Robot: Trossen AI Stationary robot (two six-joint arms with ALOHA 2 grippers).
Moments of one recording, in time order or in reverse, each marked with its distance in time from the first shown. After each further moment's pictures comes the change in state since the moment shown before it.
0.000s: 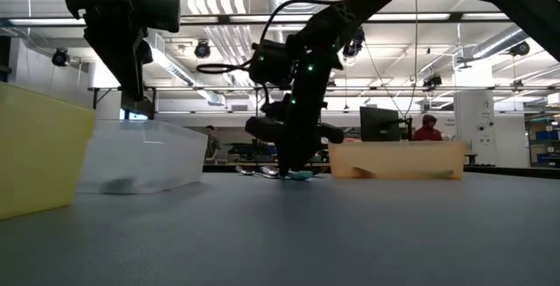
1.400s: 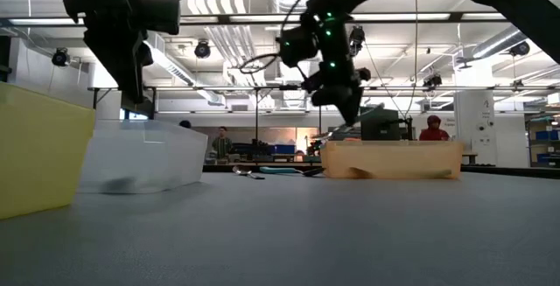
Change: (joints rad) left arm -0.001 0.000 -0.015 0.014 -0.001 0.005; right arm -0.185 -0.092 0.318 -0.809 0.238 -0.358
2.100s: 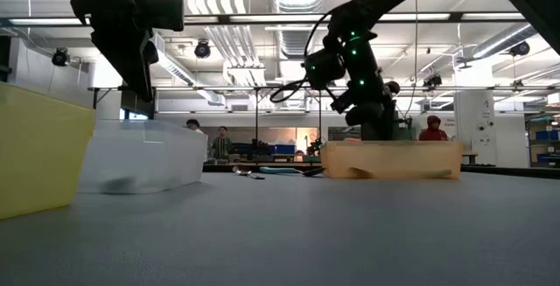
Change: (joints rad) left arm 0.001 0.000 -0.003 0.048 -0.027 0.031; right arm -0.072 -0.113 -0.319 0.079 -0.011 0.000
